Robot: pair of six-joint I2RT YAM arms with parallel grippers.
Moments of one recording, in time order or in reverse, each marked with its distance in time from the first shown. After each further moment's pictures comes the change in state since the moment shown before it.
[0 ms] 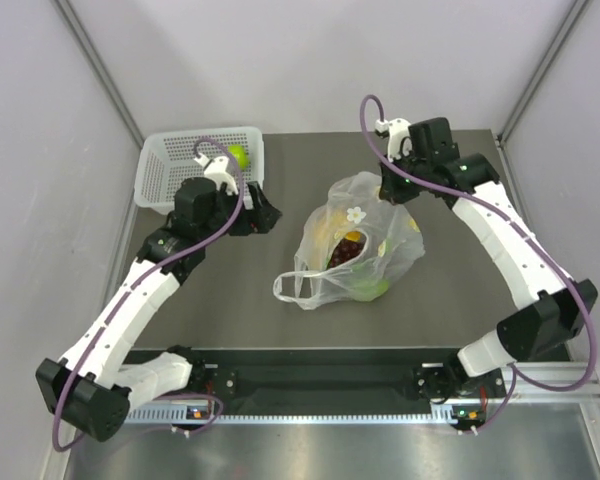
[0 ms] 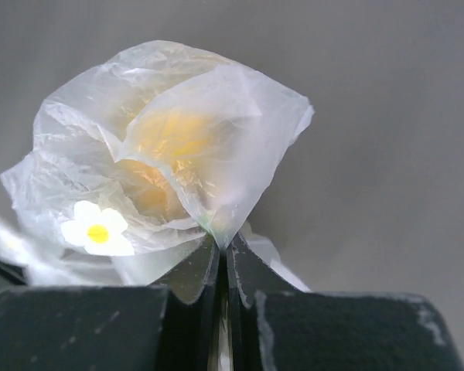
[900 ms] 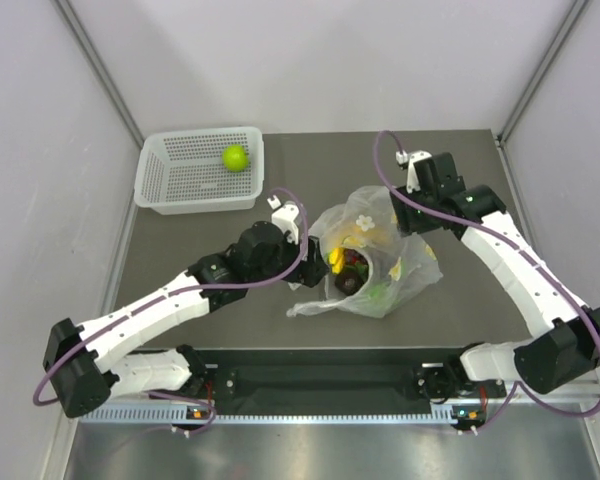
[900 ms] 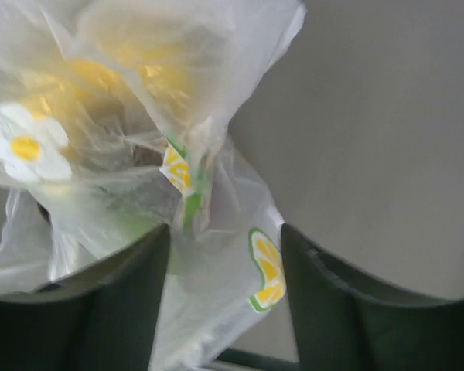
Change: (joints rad) left arm -0.481 0.048 -0.167 0.106 -0.154 -0.030; right arm 0.002 -0.200 -0.262 -0.036 0.285 0.102
